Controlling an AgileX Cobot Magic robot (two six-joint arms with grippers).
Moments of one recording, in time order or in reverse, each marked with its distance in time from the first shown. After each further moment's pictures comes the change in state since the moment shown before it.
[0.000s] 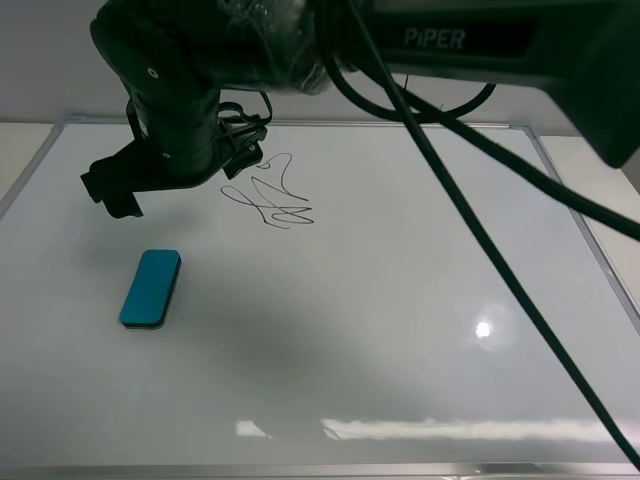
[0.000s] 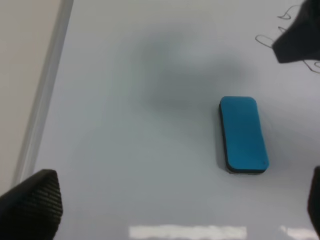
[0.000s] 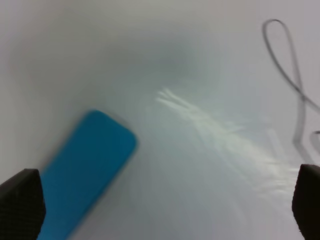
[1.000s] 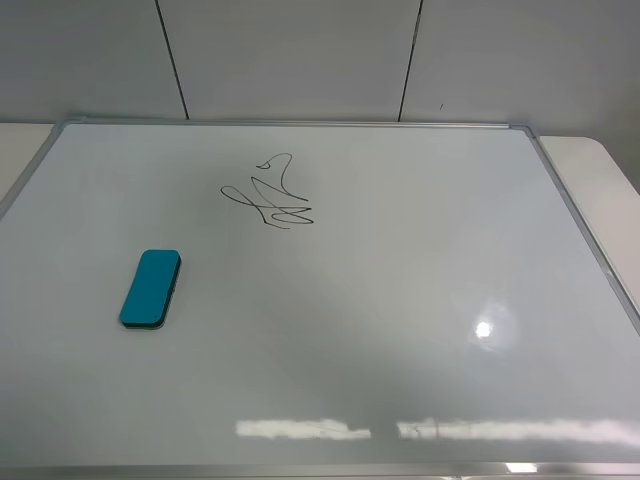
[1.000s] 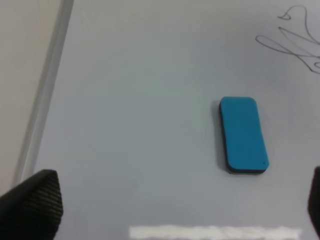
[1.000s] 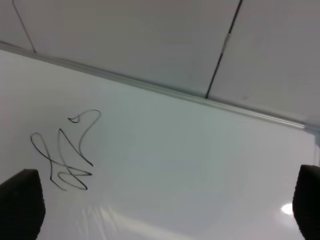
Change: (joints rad) left arm 0.000 0.000 0.000 0.000 0.000 0.000; right arm -0.288 -0.884 0.161 -0.099 0.316 -0.183
